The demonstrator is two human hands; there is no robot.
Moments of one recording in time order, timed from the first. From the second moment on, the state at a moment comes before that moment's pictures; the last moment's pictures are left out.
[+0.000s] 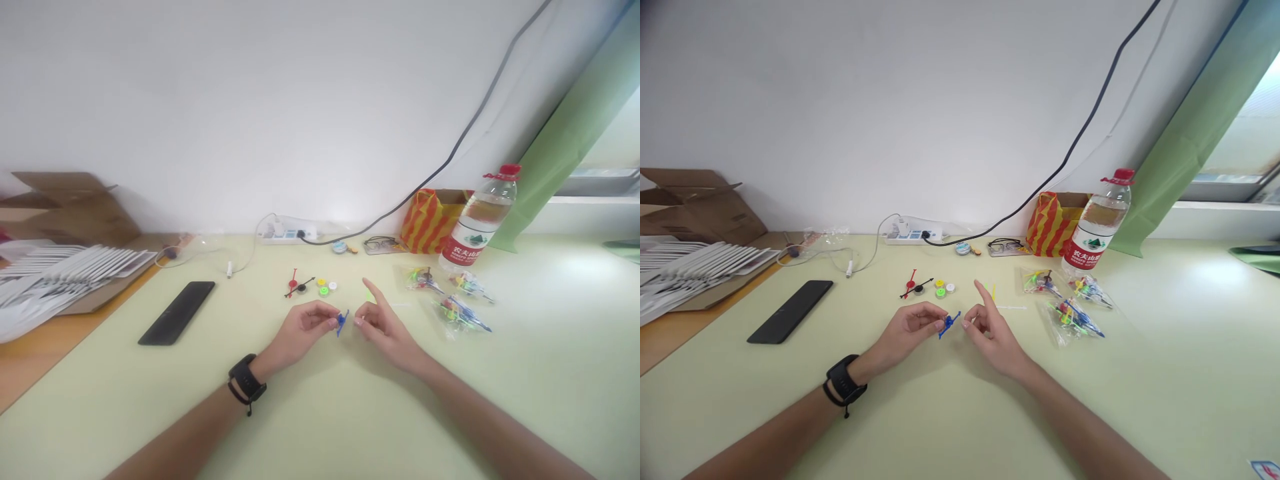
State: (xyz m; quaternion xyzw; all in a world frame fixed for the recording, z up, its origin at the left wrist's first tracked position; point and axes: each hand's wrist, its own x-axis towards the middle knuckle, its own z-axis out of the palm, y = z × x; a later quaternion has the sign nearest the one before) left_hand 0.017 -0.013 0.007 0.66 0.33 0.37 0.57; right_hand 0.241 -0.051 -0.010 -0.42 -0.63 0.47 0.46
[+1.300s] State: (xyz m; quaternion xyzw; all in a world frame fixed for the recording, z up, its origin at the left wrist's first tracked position) left_hand 0.012 0.001 0.002 0.53 0.41 0.43 0.60; right_hand 0.248 -0.039 -0.018 -0.49 -0.71 0.34 0.37
